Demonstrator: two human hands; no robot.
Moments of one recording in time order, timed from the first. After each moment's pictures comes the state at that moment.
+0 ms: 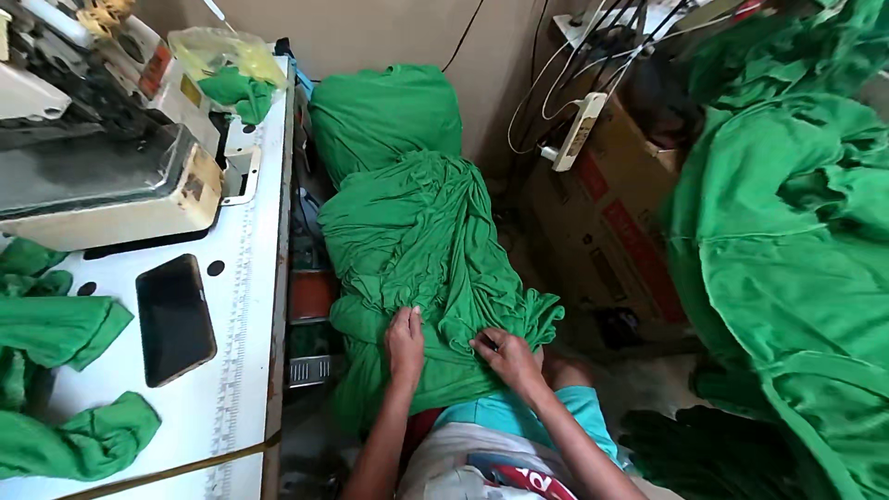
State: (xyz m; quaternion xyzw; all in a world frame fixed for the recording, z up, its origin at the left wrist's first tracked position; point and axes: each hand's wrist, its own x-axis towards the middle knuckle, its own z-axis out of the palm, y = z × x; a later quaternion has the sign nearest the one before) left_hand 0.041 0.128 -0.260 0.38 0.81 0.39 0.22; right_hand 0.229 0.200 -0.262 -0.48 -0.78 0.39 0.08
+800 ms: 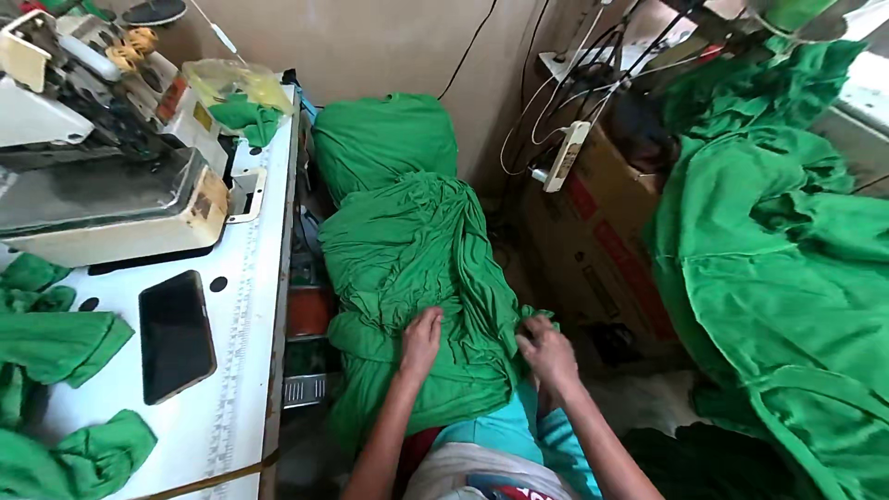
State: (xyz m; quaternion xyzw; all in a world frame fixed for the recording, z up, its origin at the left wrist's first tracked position) left_hand 0.039 0.160 -0.270 0.54 0.72 0.36 0.24; right_hand 0.264 0.241 -0.242 -0.58 -0.76 0.28 0.09
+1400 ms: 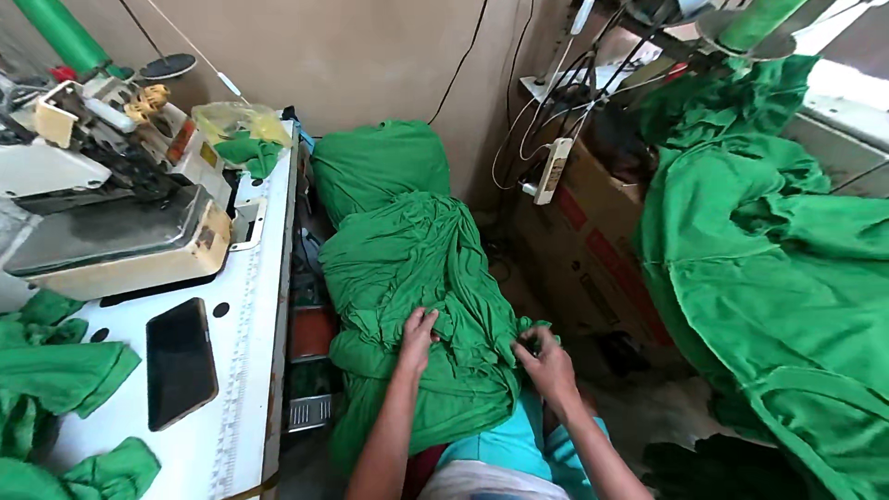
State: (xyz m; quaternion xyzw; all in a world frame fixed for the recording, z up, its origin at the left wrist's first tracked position) left_hand 0.034 0.199 -0.275 0.22 0.60 0.59 0.49; right_hand 0.273 0.237 -0.265 -0.58 -0.70 0.34 0.25
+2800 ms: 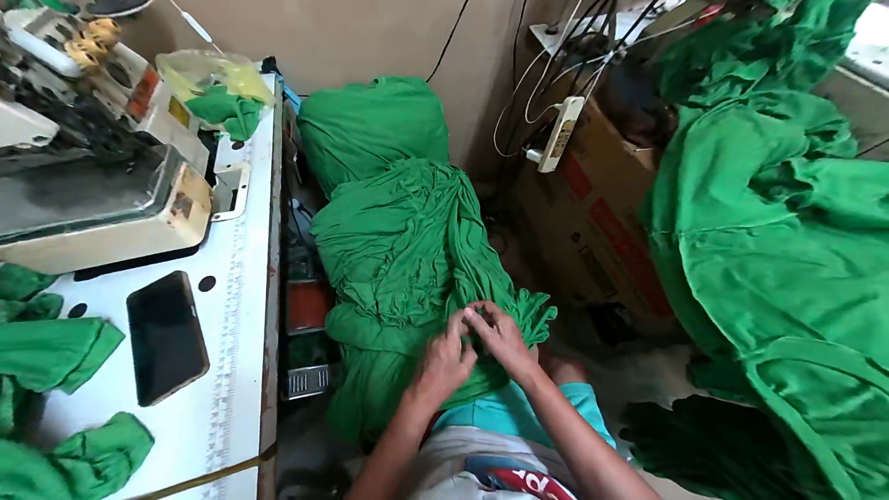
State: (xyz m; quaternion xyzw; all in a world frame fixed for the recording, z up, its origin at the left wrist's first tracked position) left_hand 0.084 0.129 -0.226 0.59 0.67 0.32 0.31; right_hand 0.213 0.214 -0.237 -0.48 -0.66 0.54 0.21
